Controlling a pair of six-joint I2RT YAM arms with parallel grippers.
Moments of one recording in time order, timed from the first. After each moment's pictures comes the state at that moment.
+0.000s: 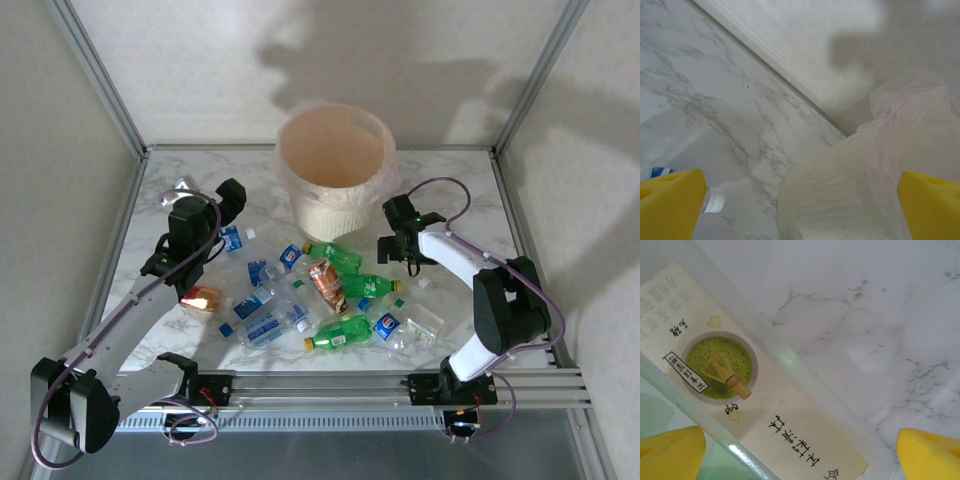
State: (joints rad) left arm -0.30 1.07 0.79 -0.04 -0.23 -0.87; right arm 0.41 1.59 1.04 -0.73 0.25 0.39
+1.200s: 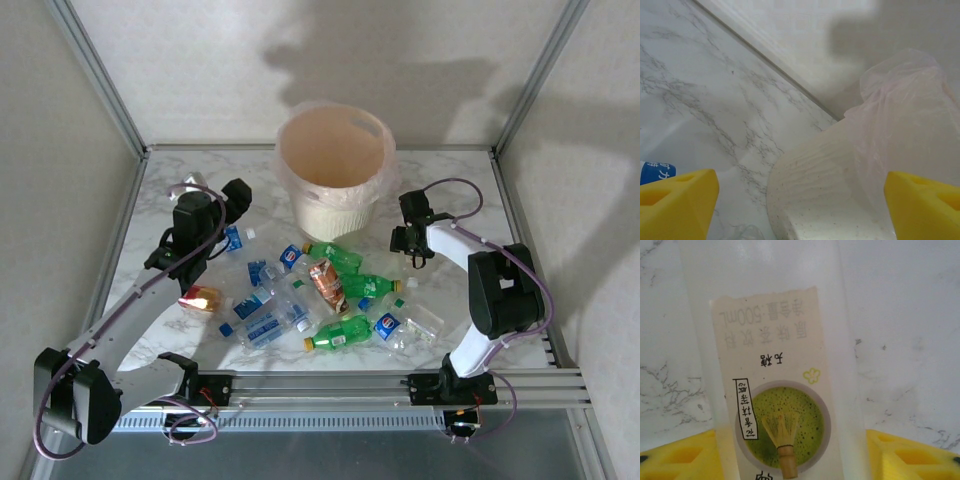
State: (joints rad) left arm -0.31 1.11 0.83 -0.05 -0.17 -0.87; right arm 0.29 1.69 1.01 -0.50 0.16 0.38
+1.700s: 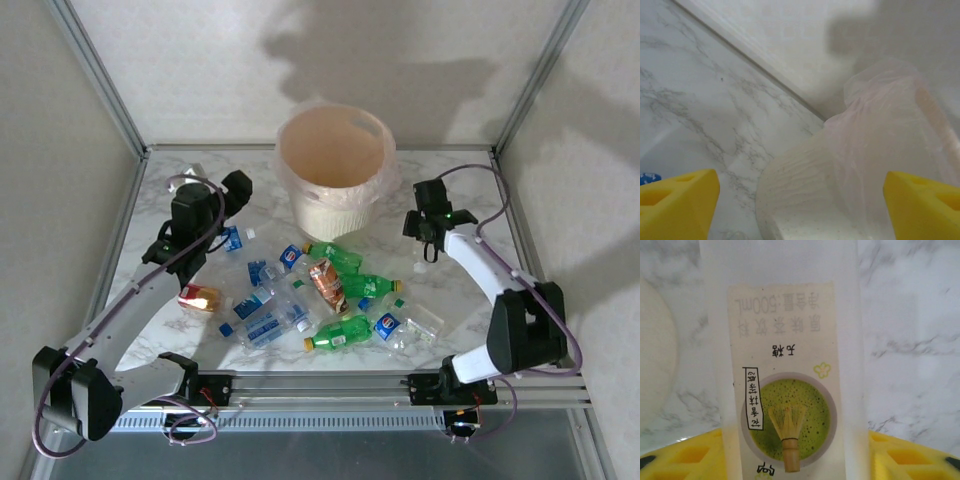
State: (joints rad) left arm -0.31 1.13 0.91 -0.08 -0.16 -0.87; right arm 0.27 1.44 1.07 -0.60 0.26 0.40
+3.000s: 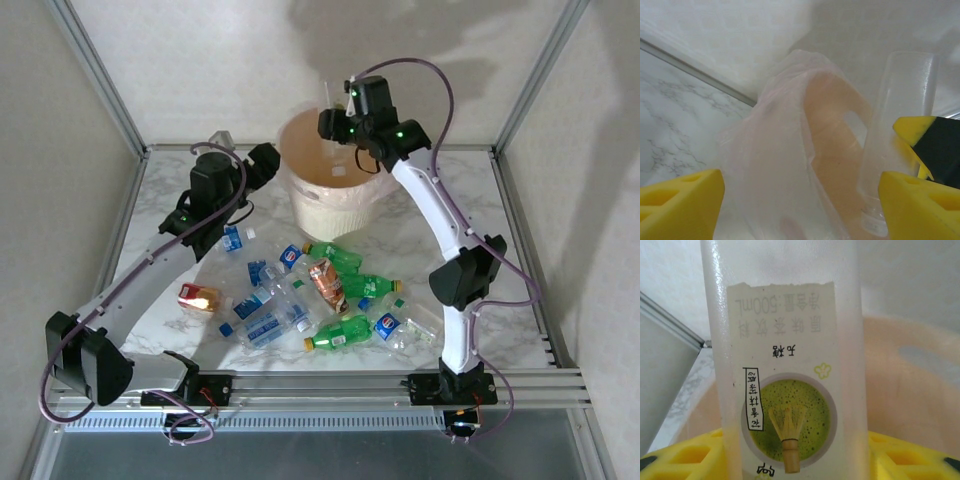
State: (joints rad) left arm -0.42 1.31 1.18 -0.09 -0.11 -0.86; right arm 0.55 2.01 2.28 -0.79 0.02 0.40
